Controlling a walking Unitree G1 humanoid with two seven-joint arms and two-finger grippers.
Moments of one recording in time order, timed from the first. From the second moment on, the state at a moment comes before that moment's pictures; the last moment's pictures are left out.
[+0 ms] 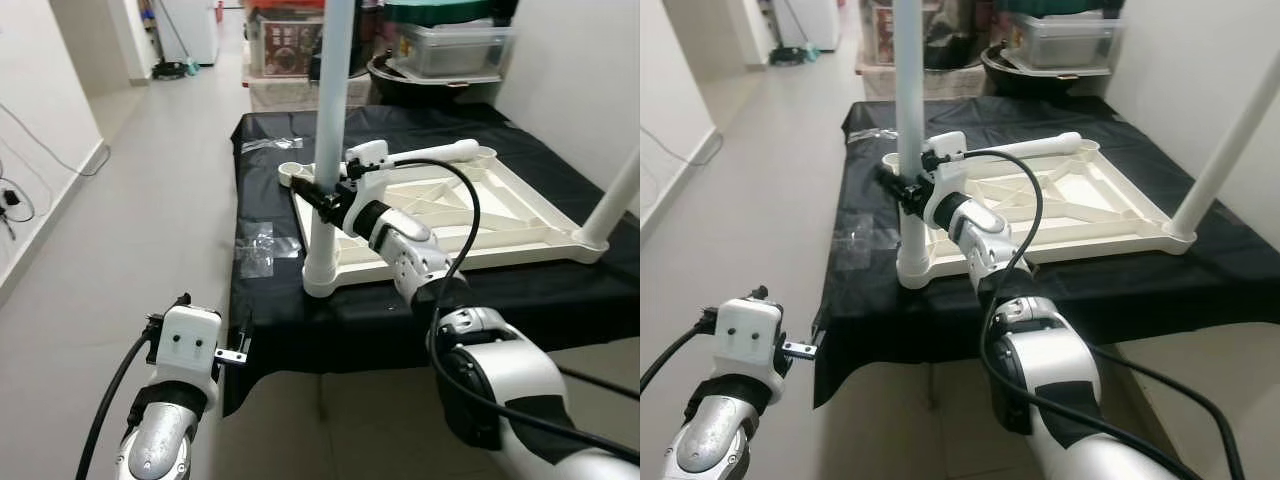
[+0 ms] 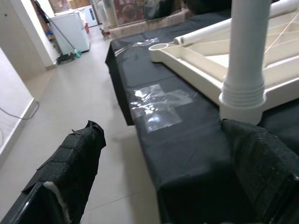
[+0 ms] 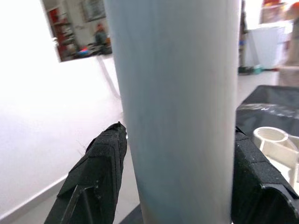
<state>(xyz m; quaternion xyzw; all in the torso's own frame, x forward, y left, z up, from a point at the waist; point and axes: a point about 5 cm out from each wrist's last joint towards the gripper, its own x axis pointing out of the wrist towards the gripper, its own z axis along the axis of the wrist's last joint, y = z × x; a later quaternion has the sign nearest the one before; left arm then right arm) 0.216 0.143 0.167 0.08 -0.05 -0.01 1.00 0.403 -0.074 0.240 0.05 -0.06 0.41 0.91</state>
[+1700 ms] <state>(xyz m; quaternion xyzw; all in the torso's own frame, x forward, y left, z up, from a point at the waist) 0.216 0.140 0.162 0.09 -0.05 -0.01 0.99 0.402 -0.048 0.207 0.08 0.00 -0.05 1.00</state>
